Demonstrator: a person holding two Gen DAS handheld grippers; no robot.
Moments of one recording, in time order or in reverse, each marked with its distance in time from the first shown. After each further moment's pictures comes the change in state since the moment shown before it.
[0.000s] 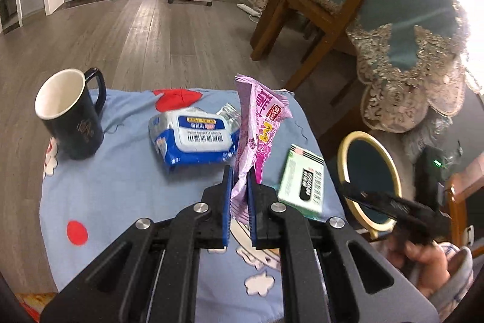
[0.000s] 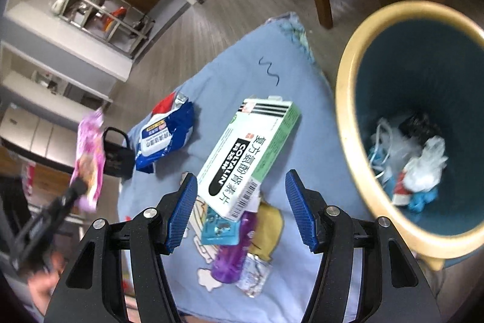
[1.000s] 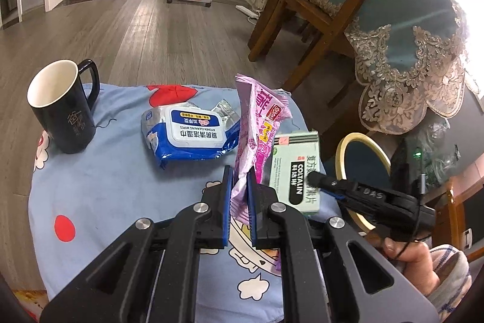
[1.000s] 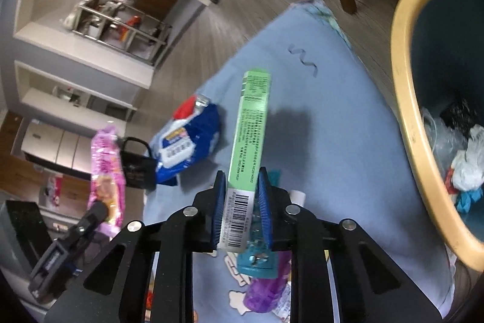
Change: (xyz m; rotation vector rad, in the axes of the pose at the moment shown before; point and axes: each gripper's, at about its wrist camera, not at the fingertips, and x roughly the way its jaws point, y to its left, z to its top) left arm 0.015 -0.002 -0.005 -0.012 -0.016 -0.012; right arm 0.030 0.009 0.005 0.040 -0.012 0.144
